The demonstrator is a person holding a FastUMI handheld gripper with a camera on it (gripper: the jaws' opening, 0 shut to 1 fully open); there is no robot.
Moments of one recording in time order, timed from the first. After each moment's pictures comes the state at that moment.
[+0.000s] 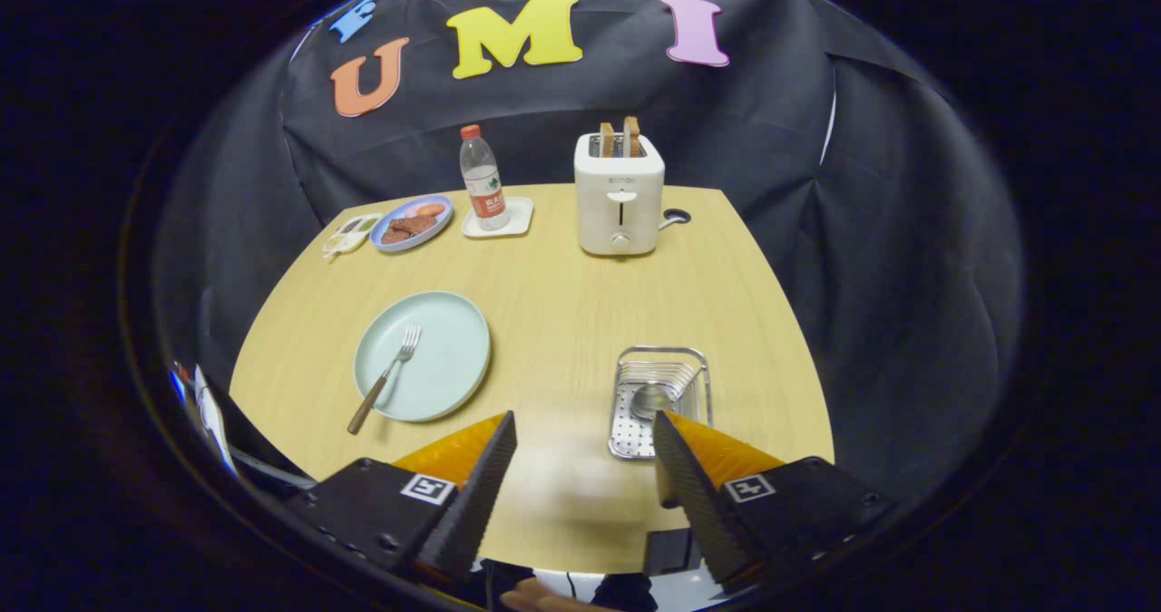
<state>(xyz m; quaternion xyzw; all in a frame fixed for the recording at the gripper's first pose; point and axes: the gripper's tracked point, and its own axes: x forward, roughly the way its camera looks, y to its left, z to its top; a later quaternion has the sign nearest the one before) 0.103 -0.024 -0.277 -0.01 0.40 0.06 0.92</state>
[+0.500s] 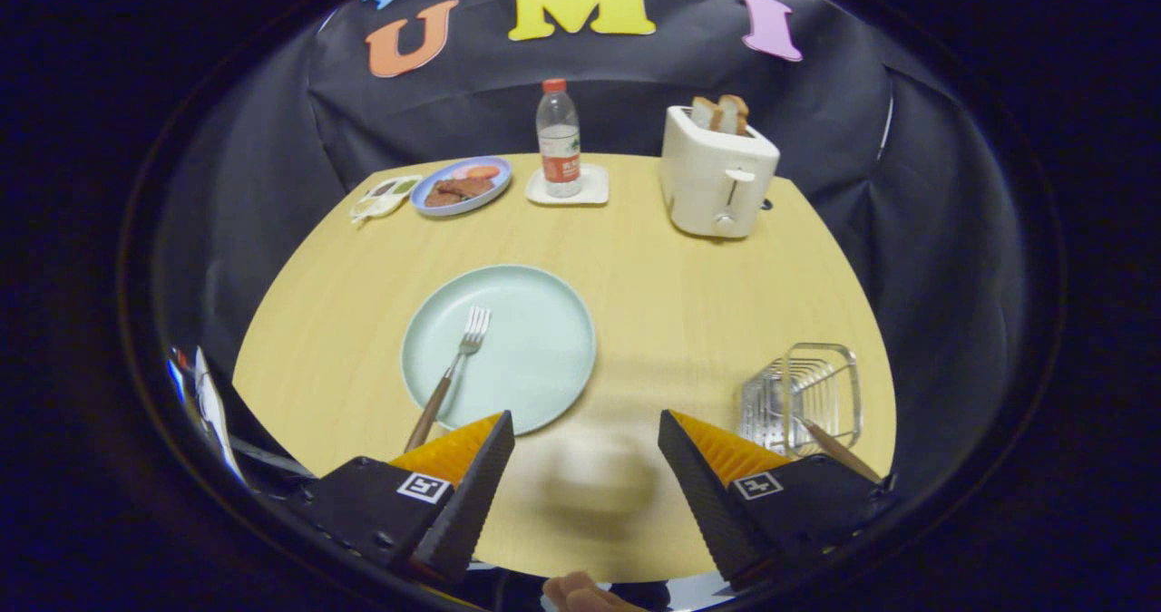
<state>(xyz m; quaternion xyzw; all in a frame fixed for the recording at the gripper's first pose) 0.110 0.104 -0.316 -0.05 0.43 0.10 0.89</state>
